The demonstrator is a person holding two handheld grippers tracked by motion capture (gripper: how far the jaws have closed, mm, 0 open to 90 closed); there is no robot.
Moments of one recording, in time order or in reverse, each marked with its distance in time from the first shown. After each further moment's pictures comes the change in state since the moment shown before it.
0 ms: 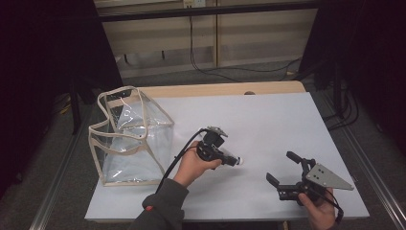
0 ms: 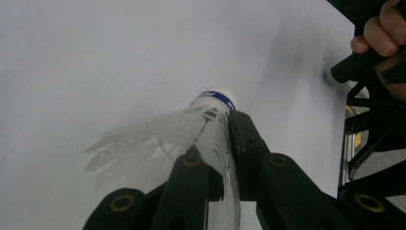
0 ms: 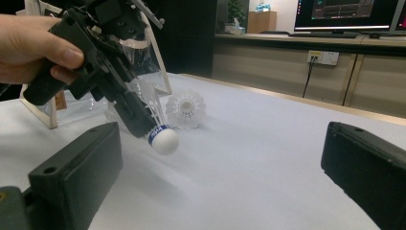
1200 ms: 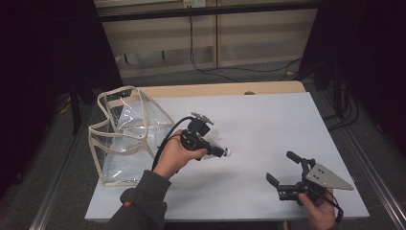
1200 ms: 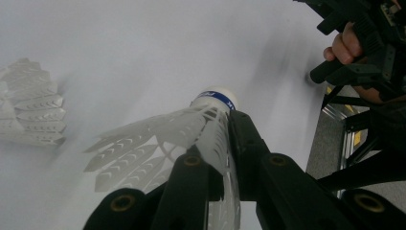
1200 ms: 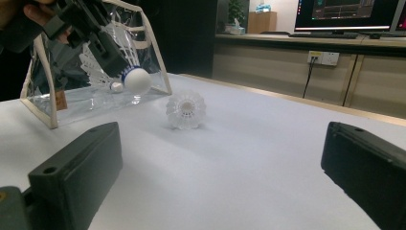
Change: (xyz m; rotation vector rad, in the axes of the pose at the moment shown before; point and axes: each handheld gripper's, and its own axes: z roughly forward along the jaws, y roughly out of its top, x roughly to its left) left arm -0.007 0.014 -0.063 0.016 0.032 -0.027; right arm 0.000 0.000 0.000 -0.001 0.002 -0.001
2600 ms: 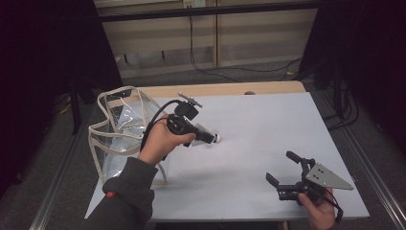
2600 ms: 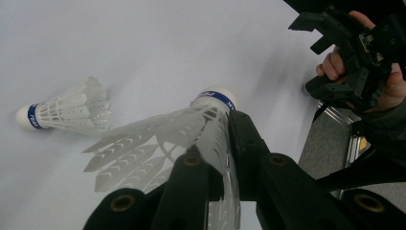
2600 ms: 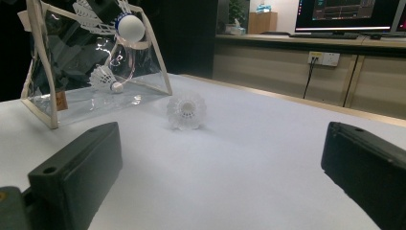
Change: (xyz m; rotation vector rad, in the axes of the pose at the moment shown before) left arm 0.000 0.023 -0.053 0.000 0.046 -0.014; right arm 0.000 0.000 0.001 -0.001 0.001 0.000
